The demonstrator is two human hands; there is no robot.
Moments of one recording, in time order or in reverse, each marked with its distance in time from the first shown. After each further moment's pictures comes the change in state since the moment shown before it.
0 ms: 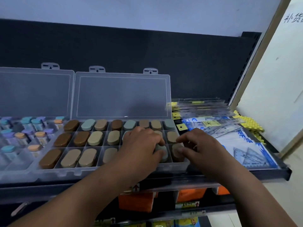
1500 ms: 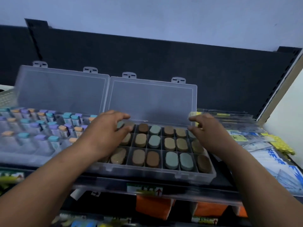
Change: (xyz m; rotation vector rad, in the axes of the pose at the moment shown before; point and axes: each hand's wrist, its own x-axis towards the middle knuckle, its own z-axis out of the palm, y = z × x) left_hand -0.033 -0.099 -0.071 -0.051 0.278 -0.301; right_hand 0.080 -0.025 0.009 -0.105 0.061 -0.027
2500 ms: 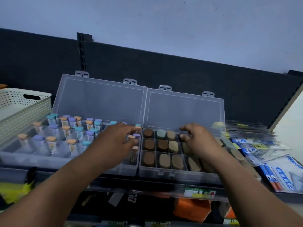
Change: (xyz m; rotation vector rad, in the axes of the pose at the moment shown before) left_hand -0.026 -0.121 -0.082 -0.030 -0.078 0.105; right_hand 0.006 -0.164 0.068 -0.081 -0.051 0.100
